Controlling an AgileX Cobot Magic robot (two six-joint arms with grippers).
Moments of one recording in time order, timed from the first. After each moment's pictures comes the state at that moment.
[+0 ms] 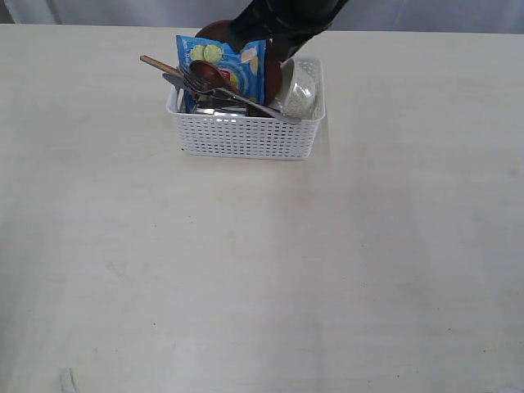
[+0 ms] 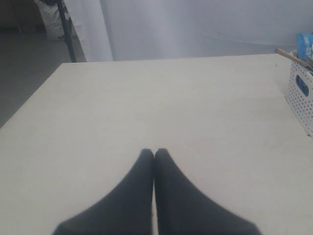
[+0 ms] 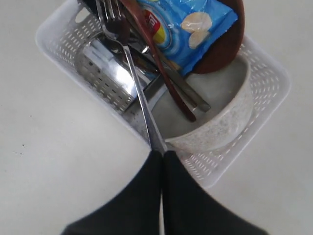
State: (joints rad) left arm 0.02 0.00 0.00 0.15 0.35 -0.08; right arm 0.63 1.88 -1.70 -0.07 1.06 -0.06
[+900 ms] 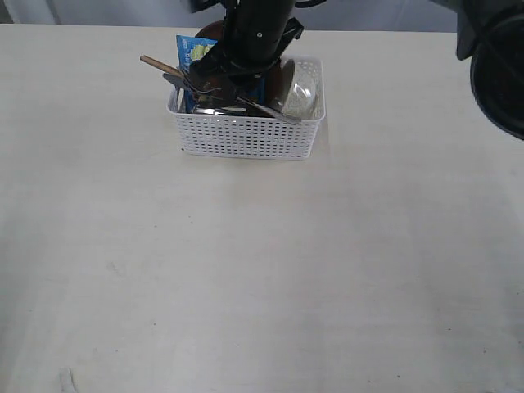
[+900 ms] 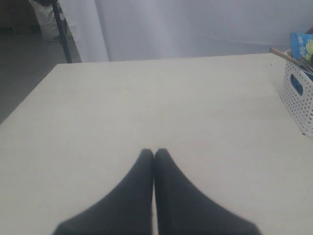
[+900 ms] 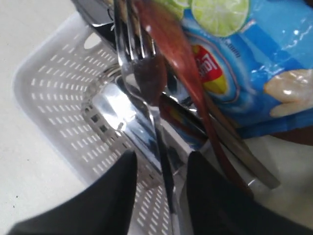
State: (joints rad) left arm 0.00 0.00 0.00 0.15 0.35 -0.08; right arm 0.60 2.26 -2.00 0.13 1.09 -0.22
